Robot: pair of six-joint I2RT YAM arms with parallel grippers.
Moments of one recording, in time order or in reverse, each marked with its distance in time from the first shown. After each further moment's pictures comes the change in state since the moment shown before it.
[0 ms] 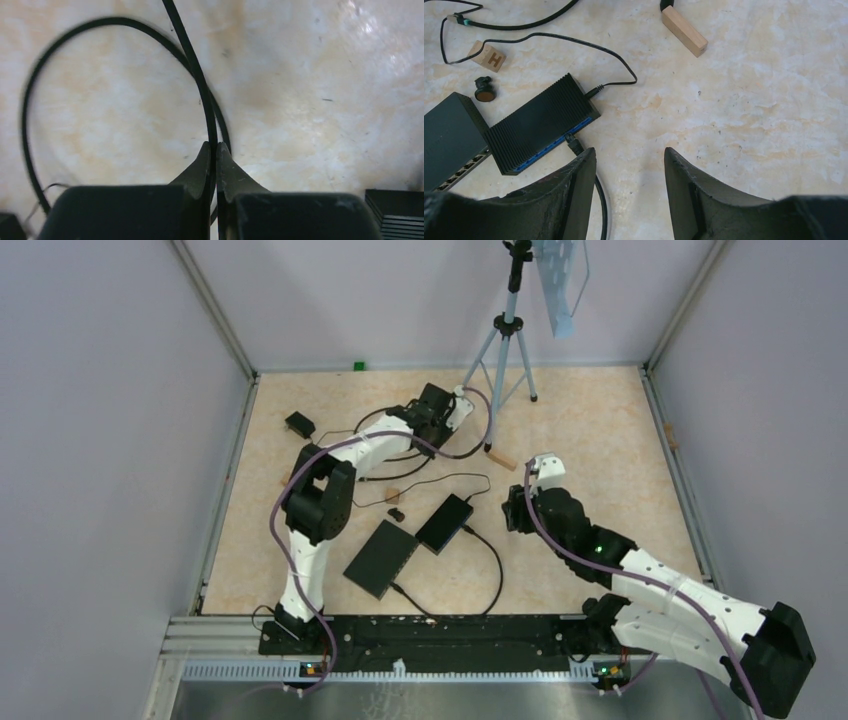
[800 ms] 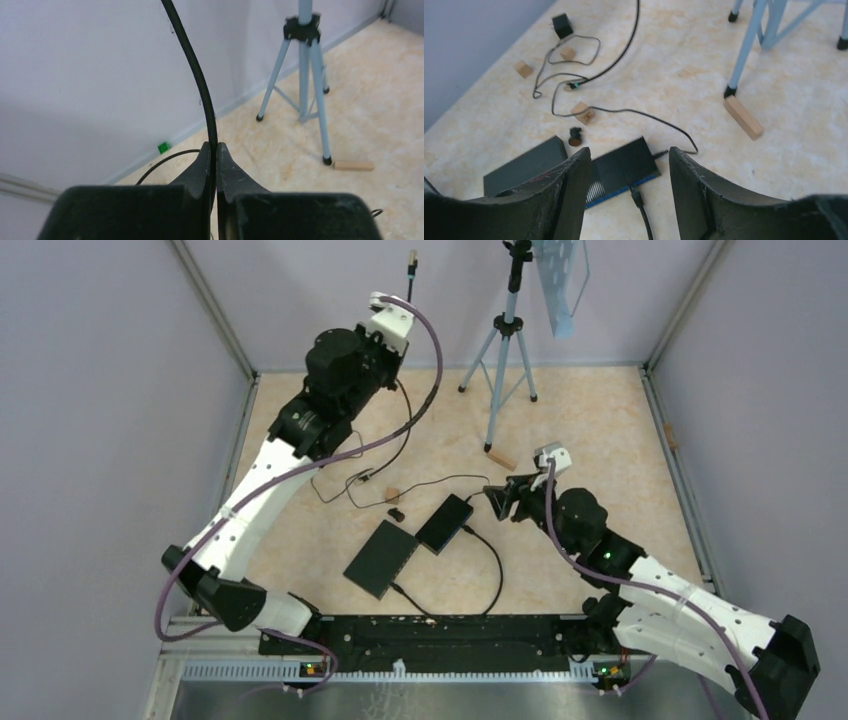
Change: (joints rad) left arm 0.001 -0.661 0.026 0.165 -0.127 0.031; right arm 0.000 -0.089 -0.021 0.257 -0.155 -0.061
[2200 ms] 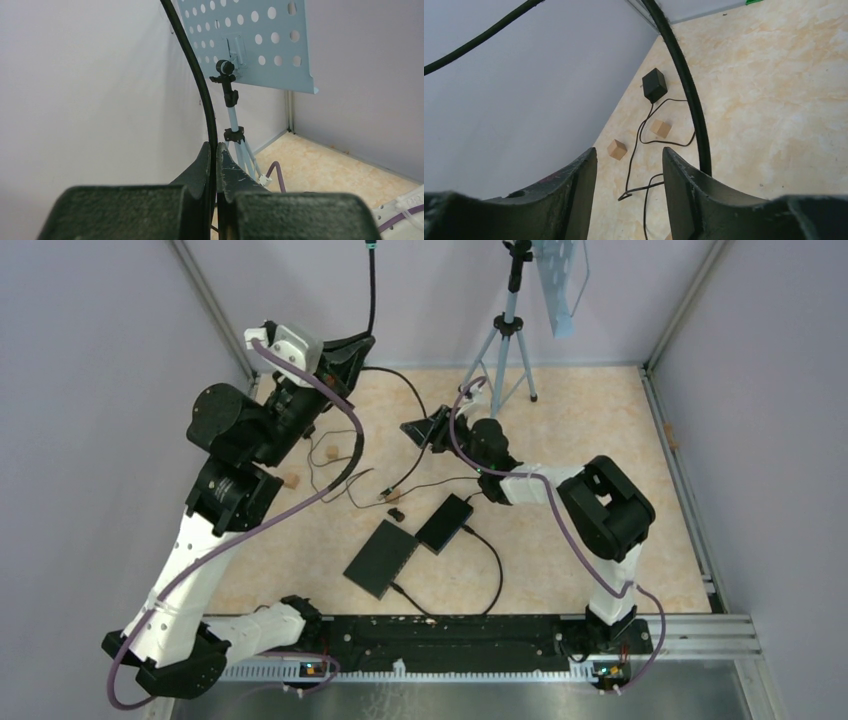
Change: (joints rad) left arm 0.000 -0.397 -0.132 0.219 0.304 -0.137; right arm -0.116 1.147 0.558 0.800 -0.372 0.522
